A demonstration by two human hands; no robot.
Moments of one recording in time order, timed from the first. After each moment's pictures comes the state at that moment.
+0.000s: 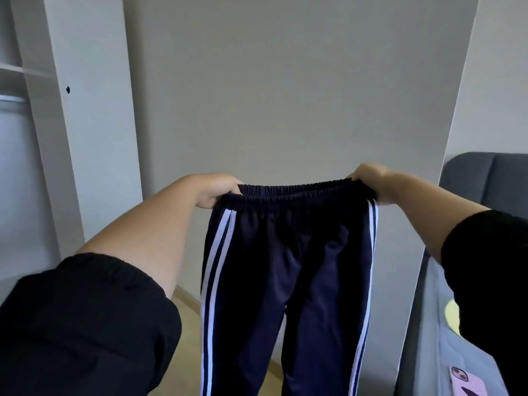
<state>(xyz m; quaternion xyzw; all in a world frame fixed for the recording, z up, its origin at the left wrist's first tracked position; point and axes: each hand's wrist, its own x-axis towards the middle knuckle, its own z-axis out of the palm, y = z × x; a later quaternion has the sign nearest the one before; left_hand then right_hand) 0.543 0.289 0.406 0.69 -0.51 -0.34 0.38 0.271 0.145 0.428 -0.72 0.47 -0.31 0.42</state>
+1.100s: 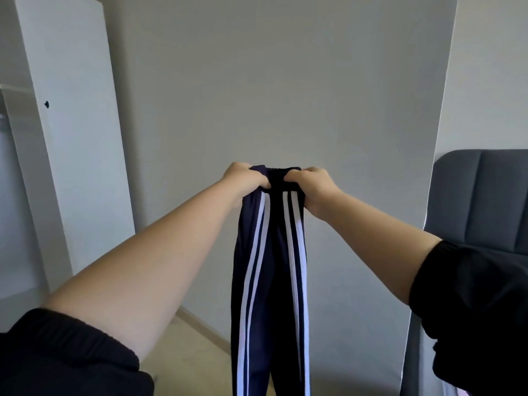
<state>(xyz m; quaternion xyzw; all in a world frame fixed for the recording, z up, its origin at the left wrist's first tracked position) 0.484 0.244 0.423 0.65 -0.46 -0.19 0.58 0.347 0.188 0.412 -0.64 0.29 -0.47 0.53</state>
